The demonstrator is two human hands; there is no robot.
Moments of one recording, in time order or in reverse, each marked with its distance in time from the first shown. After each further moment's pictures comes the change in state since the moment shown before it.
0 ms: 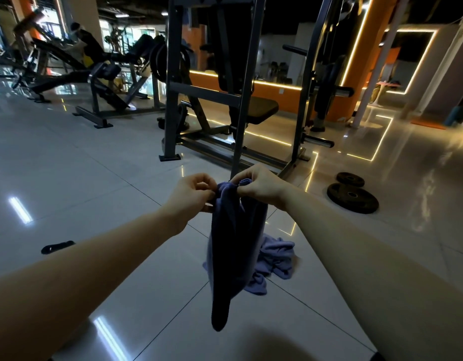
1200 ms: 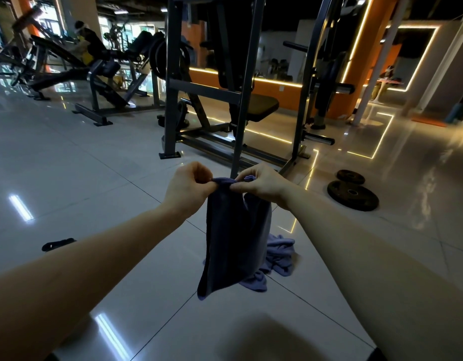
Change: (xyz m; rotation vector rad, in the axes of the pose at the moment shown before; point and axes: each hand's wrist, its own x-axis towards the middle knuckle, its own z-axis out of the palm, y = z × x) left_hand 0.003 0.004 0.002 0.359 0.246 0.167; right_hand -0.004 0.002 0.001 0.044 0.053 0.099
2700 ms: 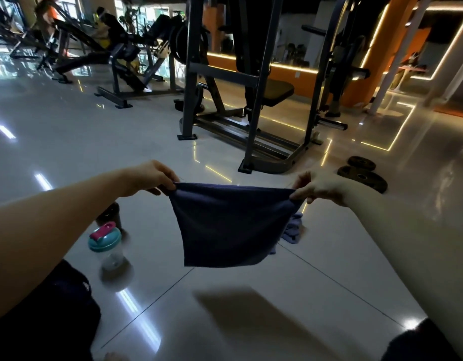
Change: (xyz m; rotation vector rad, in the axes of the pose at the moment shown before) left_hand -0.057 -0.054 -0.140 0.255 -0.423 -0.411; right_hand -0.109 0.034 -0.007 -0.040 -0.035 0.303
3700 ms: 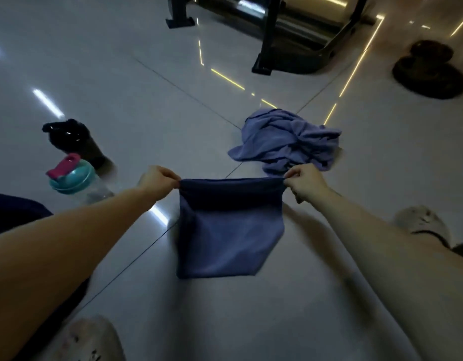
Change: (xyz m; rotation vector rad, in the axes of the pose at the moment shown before) left_hand 0.107 -0.186 0.186 -0.067 0.205 -0.375; right_hand 0.131 0.182 0.205 0.080 0.153 0.322
